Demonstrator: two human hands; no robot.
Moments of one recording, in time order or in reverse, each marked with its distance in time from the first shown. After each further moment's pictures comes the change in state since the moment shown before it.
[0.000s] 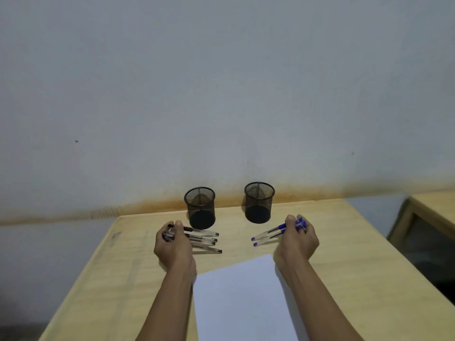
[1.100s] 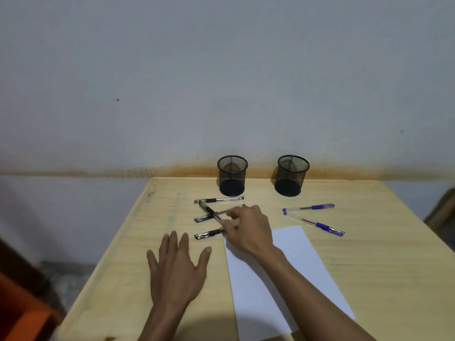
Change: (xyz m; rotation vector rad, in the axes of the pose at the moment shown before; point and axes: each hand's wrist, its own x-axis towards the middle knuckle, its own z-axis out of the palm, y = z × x) left_hand -0.005 -0.004 -0.164 1.553 -0.388 0.630; right_hand -0.130 0.049 0.033 -1.195 -0.908 -0.718
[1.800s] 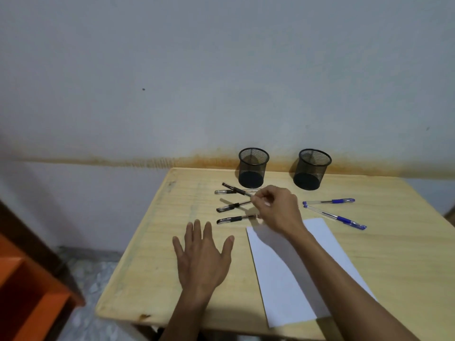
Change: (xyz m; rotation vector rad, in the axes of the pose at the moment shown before) left_hand -0.003 -0.001 -0.004 -0.052 -0.047 0.006; right_hand 0.006 -0.009 -0.023 0.270 0.121 0.136
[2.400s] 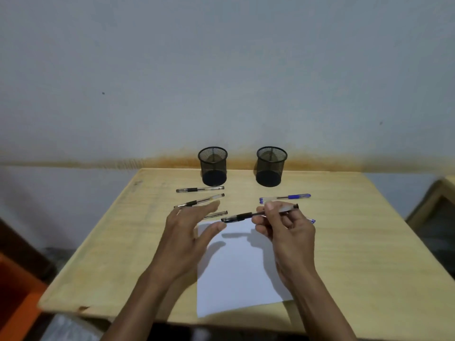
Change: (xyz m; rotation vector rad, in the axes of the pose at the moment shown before) left_hand -0.027 0.092 -0.044 -0.501 0.123 0.431; right_hand -0.080 0.044 -0.110 0.989 0.176 0.252
